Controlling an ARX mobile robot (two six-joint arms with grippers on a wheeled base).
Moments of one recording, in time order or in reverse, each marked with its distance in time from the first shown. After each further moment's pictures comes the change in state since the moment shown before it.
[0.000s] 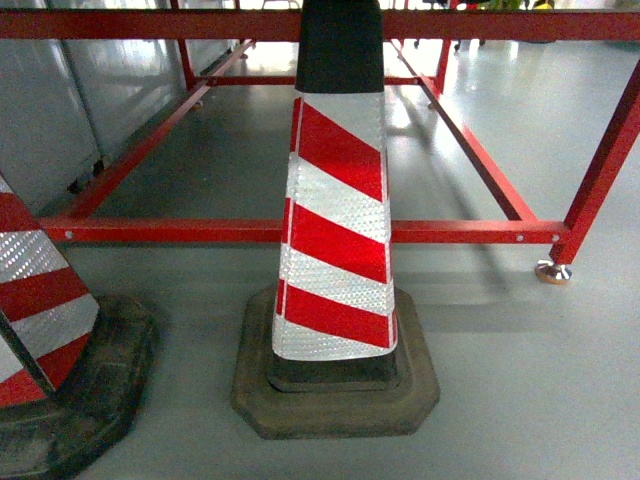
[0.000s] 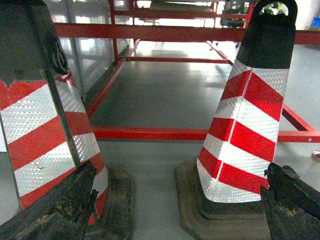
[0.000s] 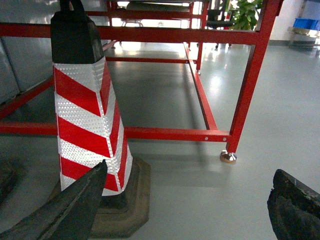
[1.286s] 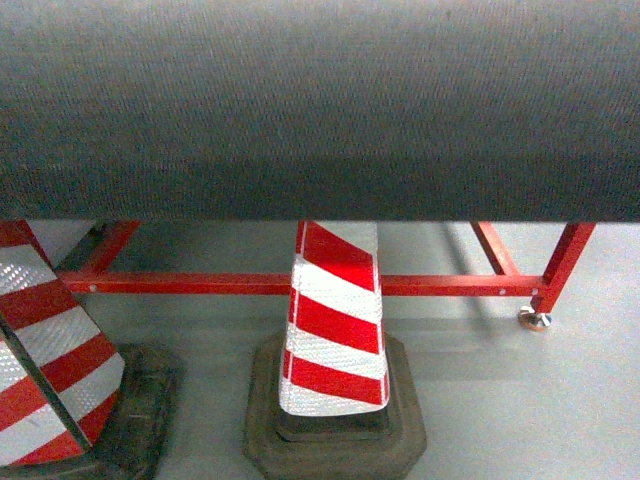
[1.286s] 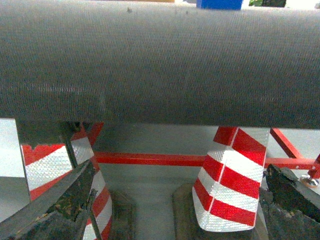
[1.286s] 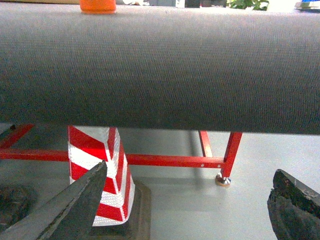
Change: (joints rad) left arm 0.000 0.000 0.000 -0.001 0.000 0.000; right arm 0.000 0.000 0.000 0.000 0.000 0.002
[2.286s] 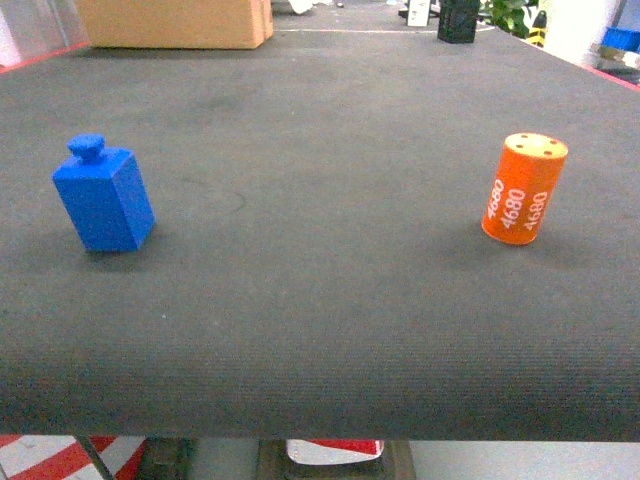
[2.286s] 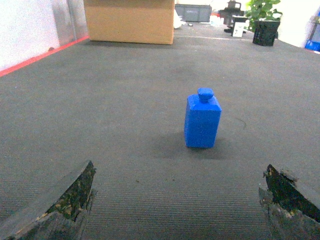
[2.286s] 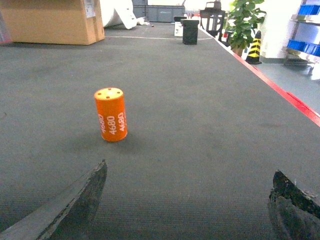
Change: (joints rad) left arm 0.000 0.000 0.000 0.001 0.000 0.000; right arm 0.000 0.000 0.000 -0.001 0.000 0.006
